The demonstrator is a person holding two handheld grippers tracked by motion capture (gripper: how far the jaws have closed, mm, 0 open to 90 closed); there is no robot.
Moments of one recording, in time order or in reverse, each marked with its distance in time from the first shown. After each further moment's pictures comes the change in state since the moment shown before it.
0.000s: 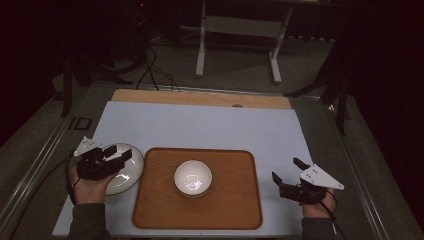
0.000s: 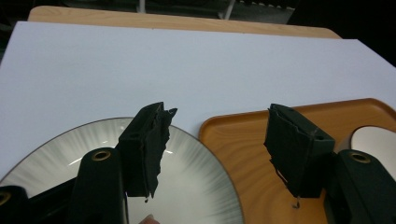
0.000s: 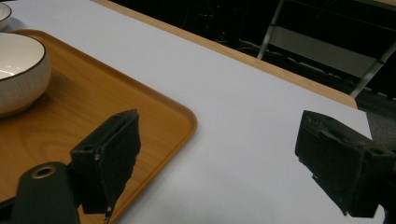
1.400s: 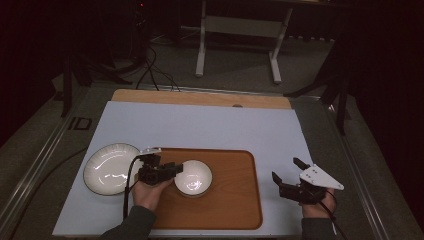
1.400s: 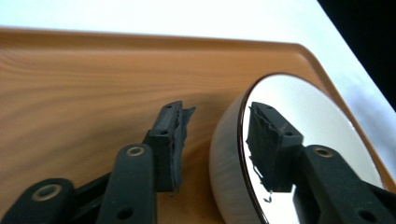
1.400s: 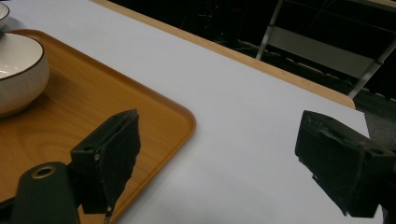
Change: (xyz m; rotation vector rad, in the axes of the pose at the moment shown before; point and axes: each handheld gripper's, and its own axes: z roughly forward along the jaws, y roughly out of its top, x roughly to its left) left arm -0.095 -0.026 0.088 0.234 -0.255 -0.145; right arm 0.001 0.000 0.000 -0.001 -0.004 -0.001
